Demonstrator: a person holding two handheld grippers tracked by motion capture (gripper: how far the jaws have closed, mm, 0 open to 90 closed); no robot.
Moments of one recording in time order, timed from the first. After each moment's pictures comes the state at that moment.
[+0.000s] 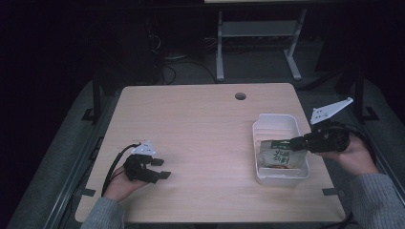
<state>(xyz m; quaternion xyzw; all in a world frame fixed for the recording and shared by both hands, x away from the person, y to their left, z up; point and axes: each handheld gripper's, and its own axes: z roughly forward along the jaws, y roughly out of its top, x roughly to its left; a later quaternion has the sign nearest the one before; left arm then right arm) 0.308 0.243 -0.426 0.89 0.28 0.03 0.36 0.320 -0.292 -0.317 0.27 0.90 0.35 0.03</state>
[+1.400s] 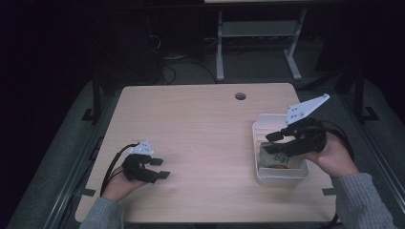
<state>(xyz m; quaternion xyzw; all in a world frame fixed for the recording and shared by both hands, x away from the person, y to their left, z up) 0.307 0.246 -0.424 0.89 0.28 0.03 0.36 0.304 -0.221 -0.284 0.20 0.90 0.38 0.04</state>
